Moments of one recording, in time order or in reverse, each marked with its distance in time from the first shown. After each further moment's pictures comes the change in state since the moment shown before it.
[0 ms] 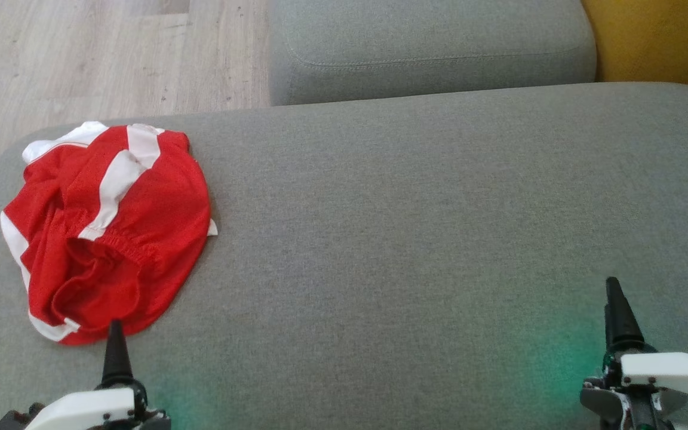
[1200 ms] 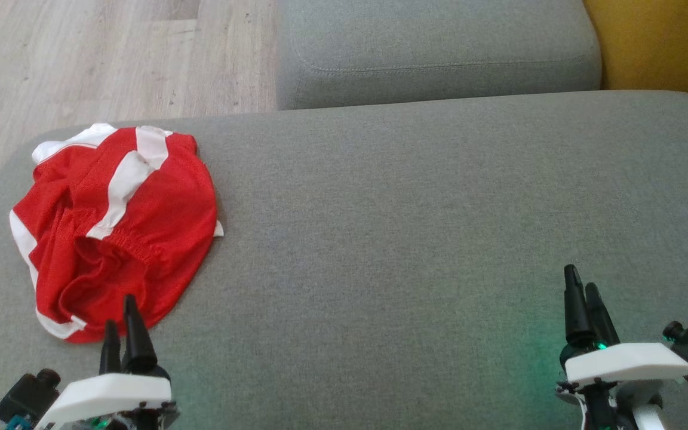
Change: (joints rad) left arm 0.002 0.000 -0.058 -0.083 0.426 0.054 -0.099; right arm 0.000 0.000 0.107 -0.043 -0.477 0.000 -0.101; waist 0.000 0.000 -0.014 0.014
